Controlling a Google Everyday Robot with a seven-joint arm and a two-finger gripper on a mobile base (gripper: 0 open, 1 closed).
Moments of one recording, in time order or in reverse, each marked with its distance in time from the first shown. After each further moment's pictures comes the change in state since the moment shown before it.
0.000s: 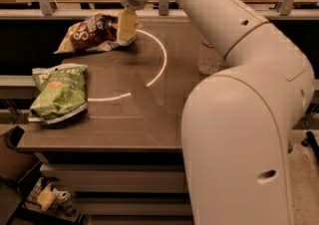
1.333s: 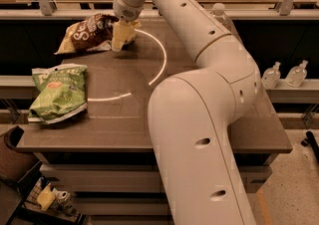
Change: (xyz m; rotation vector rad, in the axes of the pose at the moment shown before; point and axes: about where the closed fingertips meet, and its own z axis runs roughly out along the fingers) arm 0.001 0.018 0.063 -0.177 -0.016 0.032
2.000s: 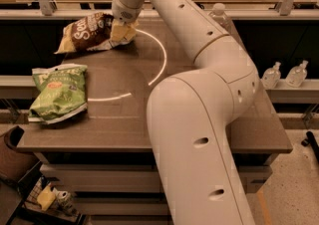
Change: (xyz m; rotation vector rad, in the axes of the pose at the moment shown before) arm 0.000 0.002 0.008 -0.011 0.001 -0.001
